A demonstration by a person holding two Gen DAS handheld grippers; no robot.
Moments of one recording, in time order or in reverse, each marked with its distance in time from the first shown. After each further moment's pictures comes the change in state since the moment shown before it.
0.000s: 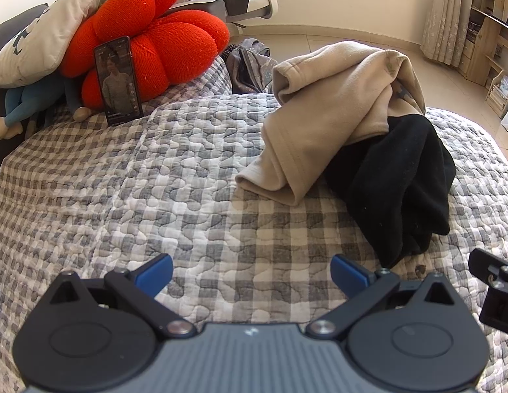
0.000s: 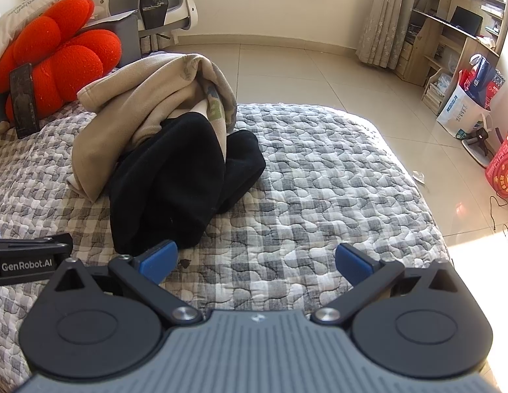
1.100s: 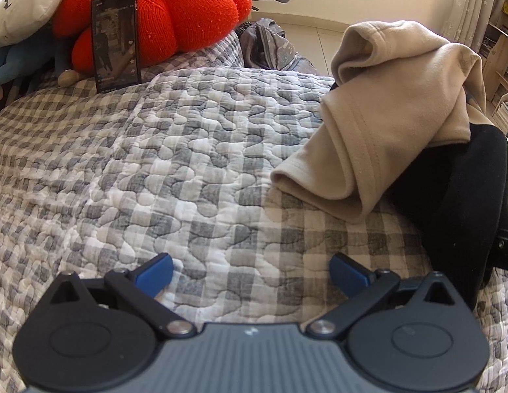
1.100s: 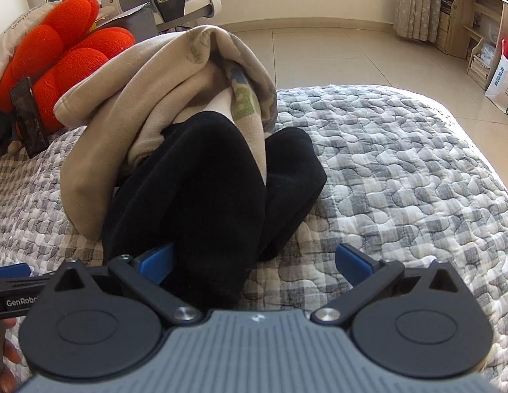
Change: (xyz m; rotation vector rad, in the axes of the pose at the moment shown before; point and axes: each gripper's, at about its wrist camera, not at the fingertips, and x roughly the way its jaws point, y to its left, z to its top) left arm 0.081 0.040 0.000 -0.071 0.022 -0.049; right arm 0.094 0.002 0.027 0.078 0.085 0.207
